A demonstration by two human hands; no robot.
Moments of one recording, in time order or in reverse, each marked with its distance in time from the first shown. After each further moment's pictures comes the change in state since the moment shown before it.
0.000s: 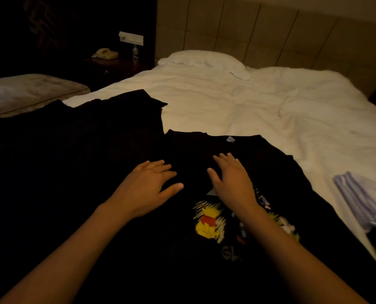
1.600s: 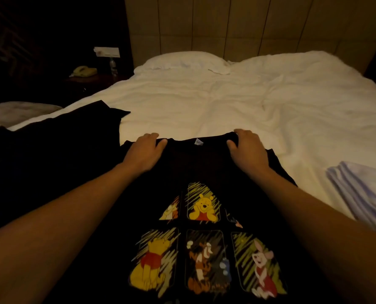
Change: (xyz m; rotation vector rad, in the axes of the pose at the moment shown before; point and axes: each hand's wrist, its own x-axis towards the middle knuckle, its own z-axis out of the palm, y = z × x) left_hand 0.218 0.010 0.047 -0.163 0.212 -0.227; right_hand 0.109 0.170 -0.015 0.043 0.175 0.178
